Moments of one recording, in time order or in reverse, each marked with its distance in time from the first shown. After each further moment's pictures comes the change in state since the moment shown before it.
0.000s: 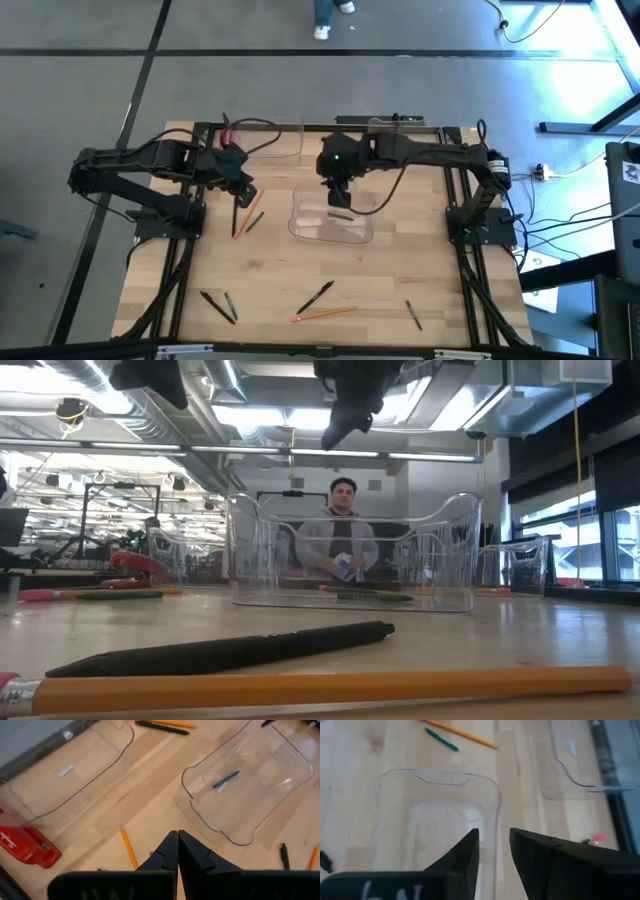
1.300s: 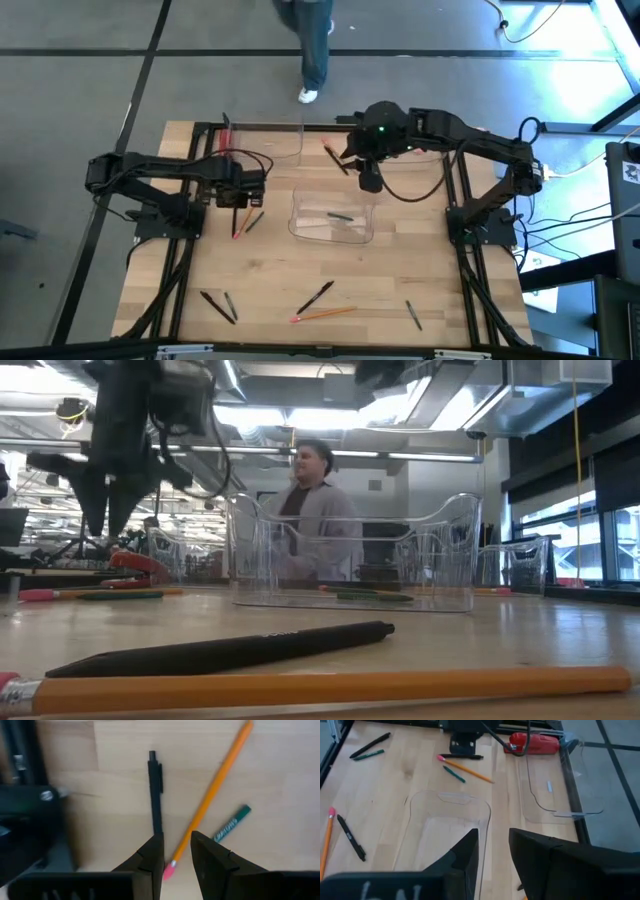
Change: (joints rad) left arm 0.202 0.208 -0.442 0.064 0.280 -0.651; right arm -0.060 -0.236 0.029 -0.081 -0.116 -0.103
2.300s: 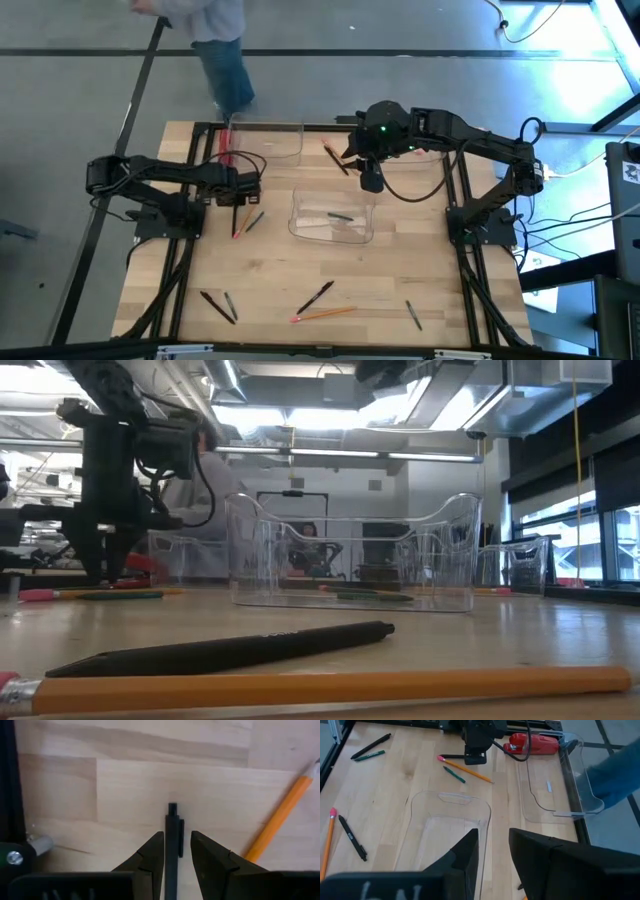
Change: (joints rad) left arm 0.088 0.000 -0.231 0.274 -0.125 0.032; right arm 0.000 -0.006 0.000 -0.003 0.001 0.005
